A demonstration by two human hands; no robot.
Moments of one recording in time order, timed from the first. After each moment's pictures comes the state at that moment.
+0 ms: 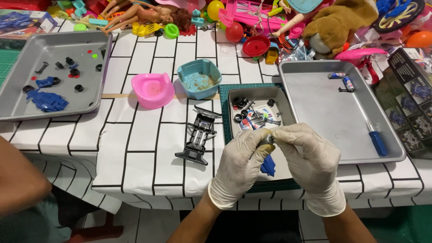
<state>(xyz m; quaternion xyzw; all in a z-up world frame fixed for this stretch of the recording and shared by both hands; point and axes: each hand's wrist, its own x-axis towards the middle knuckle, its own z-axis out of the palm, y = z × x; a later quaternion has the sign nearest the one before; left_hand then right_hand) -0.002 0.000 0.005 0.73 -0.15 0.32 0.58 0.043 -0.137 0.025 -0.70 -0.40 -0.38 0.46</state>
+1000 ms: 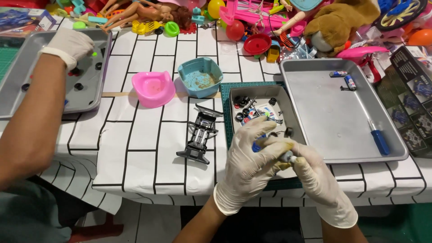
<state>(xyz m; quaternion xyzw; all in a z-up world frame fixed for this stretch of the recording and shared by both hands) -0.007 0.001 -0.015 0.76 -0.25 0.39 0.46 0.030 -0.177 0.005 -0.71 -0.34 0.11 0.61</state>
